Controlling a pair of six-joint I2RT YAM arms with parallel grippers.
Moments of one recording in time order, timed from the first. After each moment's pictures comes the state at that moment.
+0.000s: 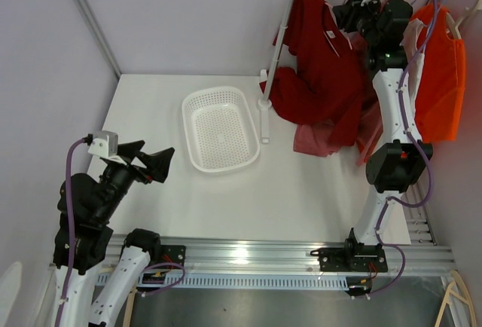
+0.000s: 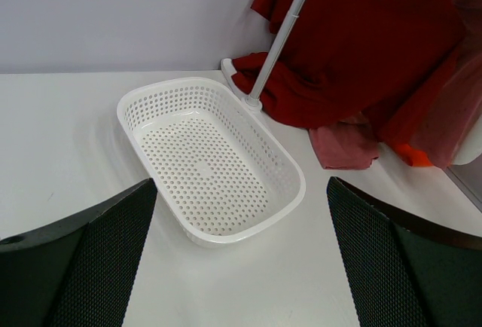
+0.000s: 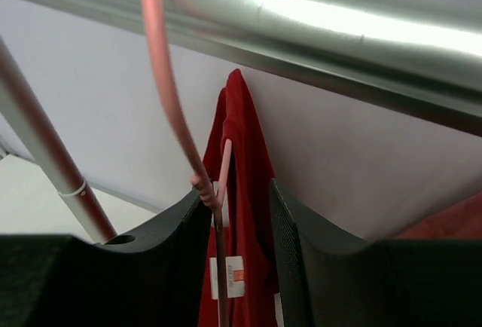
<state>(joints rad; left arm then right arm) -0.22 0.39 0.95 -0.55 0.16 -0.24 0.00 1.97 2.18 -0.08 -0.37 0.07</state>
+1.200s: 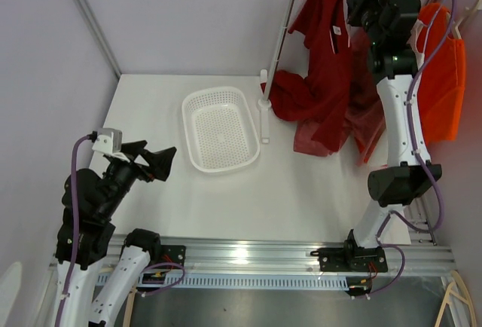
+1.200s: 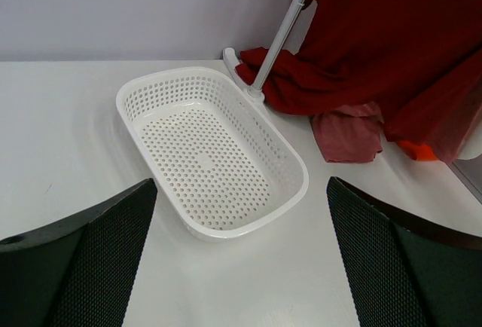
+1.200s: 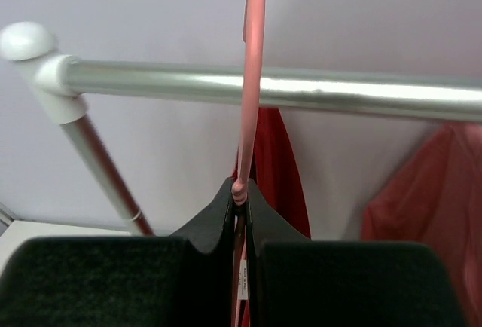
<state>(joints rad) -0.22 0.40 0.94 -0.55 0.16 -0.24 0.06 1.84 2.24 -0.25 -0.12 0.17</state>
